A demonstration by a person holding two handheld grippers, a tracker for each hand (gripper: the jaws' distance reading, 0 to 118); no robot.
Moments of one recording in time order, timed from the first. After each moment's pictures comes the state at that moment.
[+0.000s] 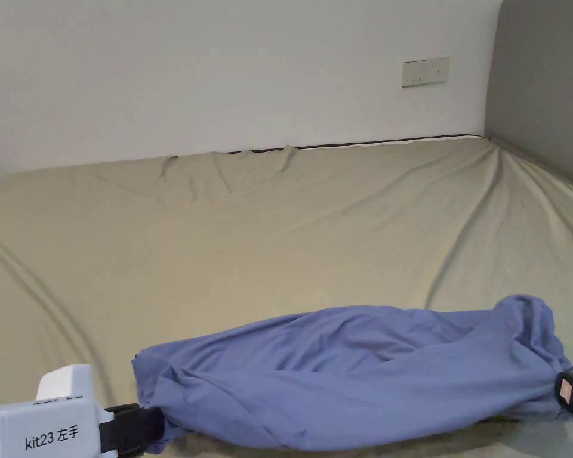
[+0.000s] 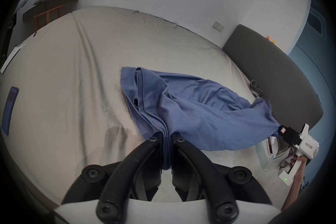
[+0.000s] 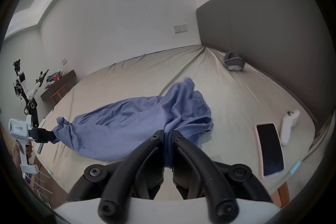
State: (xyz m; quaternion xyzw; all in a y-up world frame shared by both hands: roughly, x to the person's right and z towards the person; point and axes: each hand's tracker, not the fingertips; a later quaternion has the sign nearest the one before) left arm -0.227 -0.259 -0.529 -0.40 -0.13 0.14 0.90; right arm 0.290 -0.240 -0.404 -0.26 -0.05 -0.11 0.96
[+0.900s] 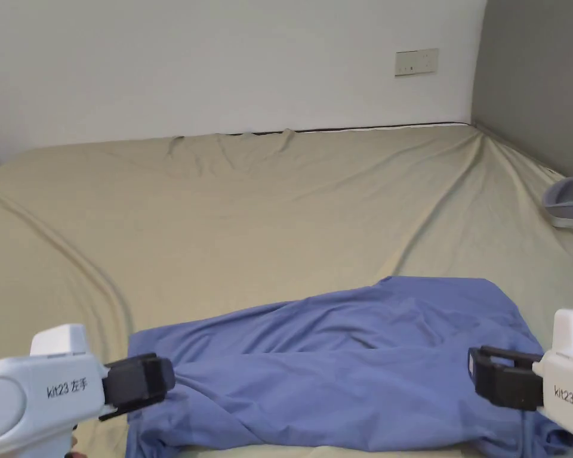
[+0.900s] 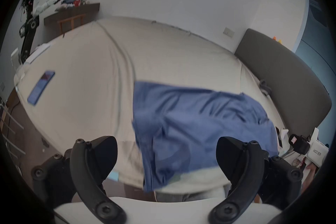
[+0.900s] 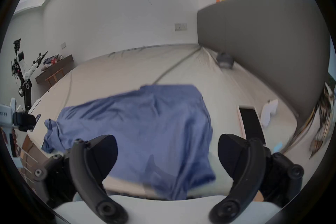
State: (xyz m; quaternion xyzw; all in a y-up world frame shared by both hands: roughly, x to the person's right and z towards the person) left arm -0.228 -0.236 -0.431 -0.36 -0.04 0.11 0.92; right arm 0.250 -0.243 -0.348 -0.27 -0.06 -0.03 0.96
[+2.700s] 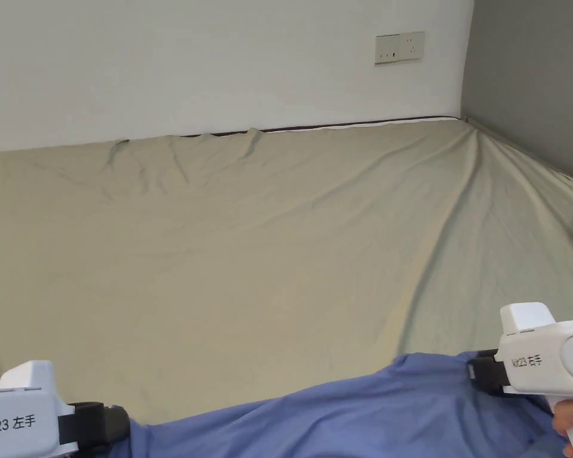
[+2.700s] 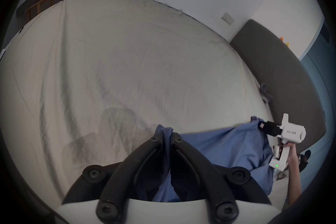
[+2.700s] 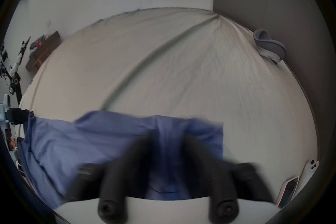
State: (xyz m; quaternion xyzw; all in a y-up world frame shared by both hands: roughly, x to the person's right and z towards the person) left arm -0.210 -0.298 -0.672 -0.45 -0.13 0.16 0.87; right arm 0.335 -0.321 -0.638 -0.42 -0.02 -0.03 0.91
